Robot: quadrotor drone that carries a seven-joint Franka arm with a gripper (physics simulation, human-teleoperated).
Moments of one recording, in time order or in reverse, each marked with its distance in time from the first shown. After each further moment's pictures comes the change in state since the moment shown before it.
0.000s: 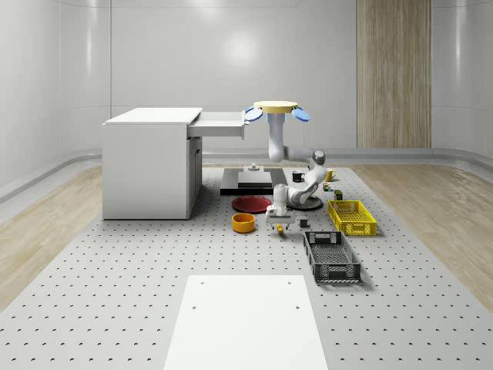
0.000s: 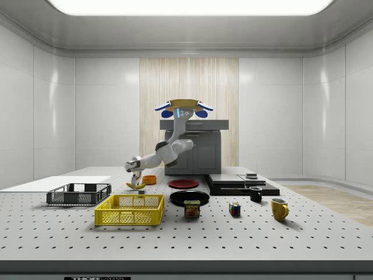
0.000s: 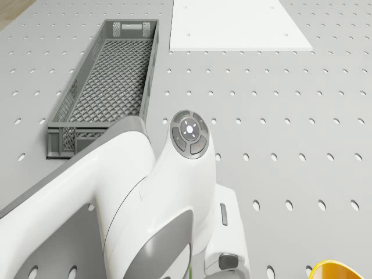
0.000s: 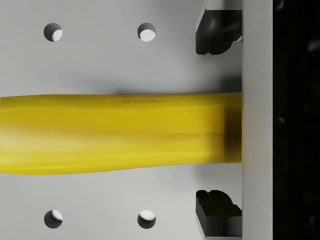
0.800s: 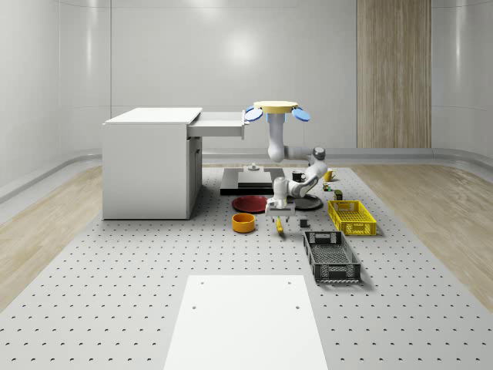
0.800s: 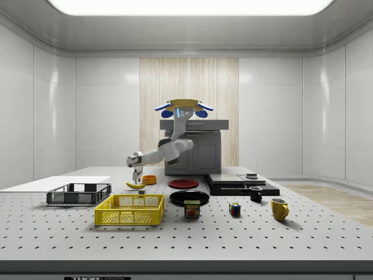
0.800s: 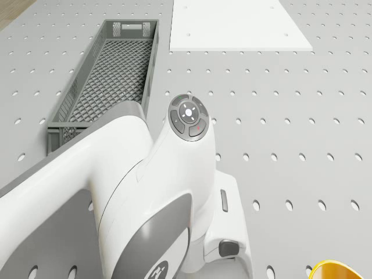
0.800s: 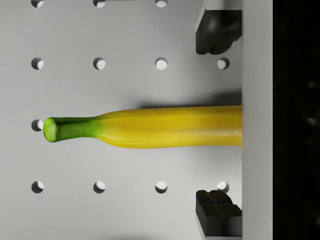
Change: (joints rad) arm -0.056 -0.045 -0.086 -0.090 -0.078 -0.049 -0.003
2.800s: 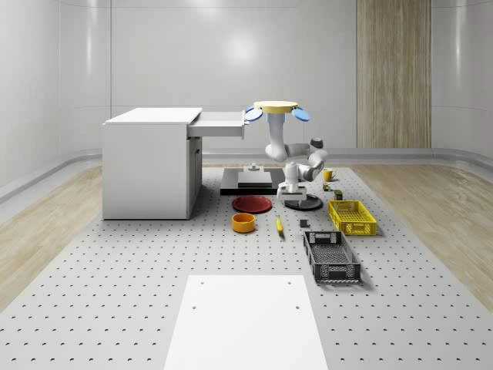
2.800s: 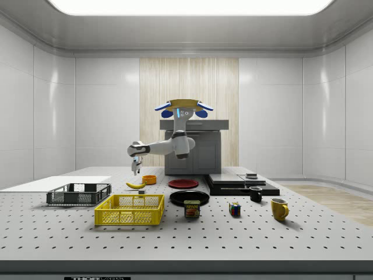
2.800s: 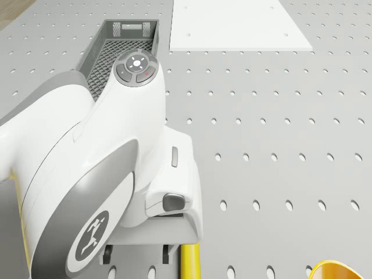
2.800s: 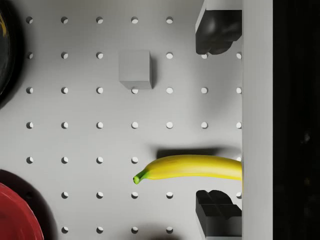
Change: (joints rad) arm -0.291 -0.087 -0.258 -0.138 -0.246 -0.094 0.193
